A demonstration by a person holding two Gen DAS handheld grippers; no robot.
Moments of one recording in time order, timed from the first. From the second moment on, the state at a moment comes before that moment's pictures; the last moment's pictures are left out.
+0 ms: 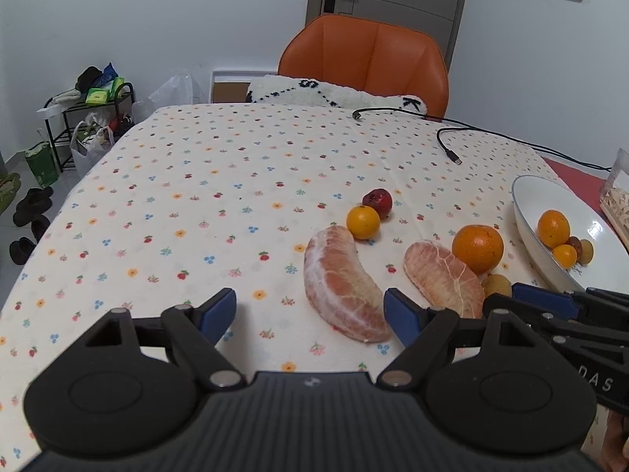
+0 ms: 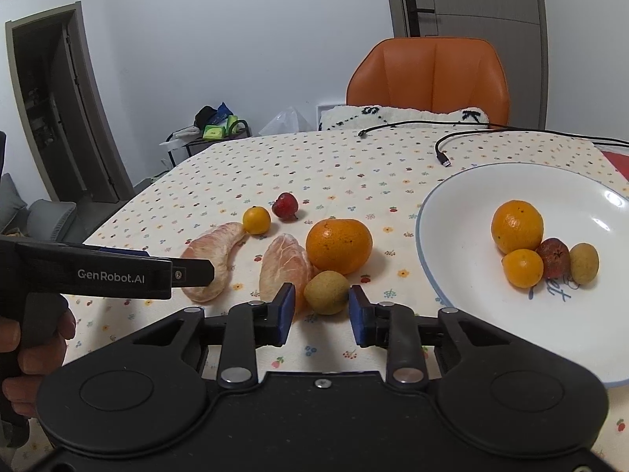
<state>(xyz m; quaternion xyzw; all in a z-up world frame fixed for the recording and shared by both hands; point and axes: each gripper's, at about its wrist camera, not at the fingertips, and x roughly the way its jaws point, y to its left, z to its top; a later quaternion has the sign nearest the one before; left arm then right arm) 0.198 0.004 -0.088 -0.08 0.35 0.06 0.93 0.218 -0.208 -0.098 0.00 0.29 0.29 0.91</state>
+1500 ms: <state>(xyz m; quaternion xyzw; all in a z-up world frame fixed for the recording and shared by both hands) 0.198 -0.014 -0.084 -0.02 0.36 0.02 0.93 0.210 -0.214 -0.096 0.00 0.30 0.31 0.90</state>
